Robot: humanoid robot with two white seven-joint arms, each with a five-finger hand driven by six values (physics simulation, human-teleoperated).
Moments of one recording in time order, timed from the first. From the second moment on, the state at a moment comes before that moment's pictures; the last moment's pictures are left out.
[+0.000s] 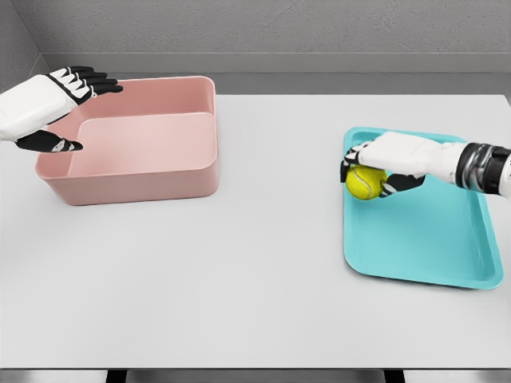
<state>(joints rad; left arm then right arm) -0.50 0.96 -0.44 -1.48 -0.35 -0.61 -0.14 -0.72 -0.96 0.83 -1.75 0.22 -0.20 0.52</state>
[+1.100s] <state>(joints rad) -0.50 0.96 -0.43 -1.48 -0.35 -0.61 -0.14 -0.78 -0.56 0.93 -1.71 0.24 -0.28 0.52</state>
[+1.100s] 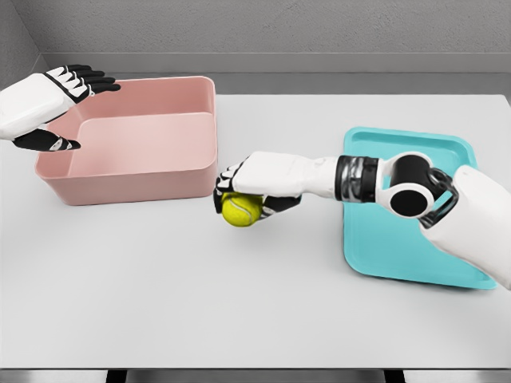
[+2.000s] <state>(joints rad) -0.38 1.06 -0.42 -1.62 -0.31 -0.61 -0.15 -0.47 -0.91 0.29 -1.66 0.23 -0.47 0.52</state>
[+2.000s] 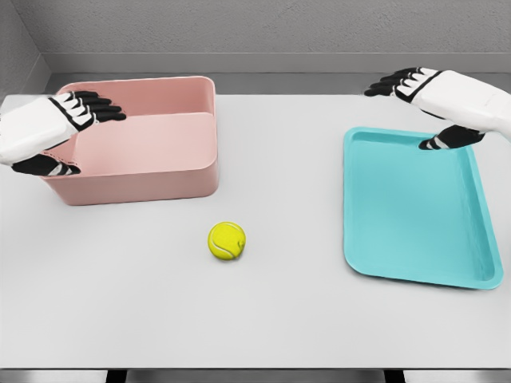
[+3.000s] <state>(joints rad) -0.31 0.74 -0.44 -1.77 -0.47 -0.61 -0.28 -0.43 -0.92 0.13 -1.71 0.24 -0.59 0.52</state>
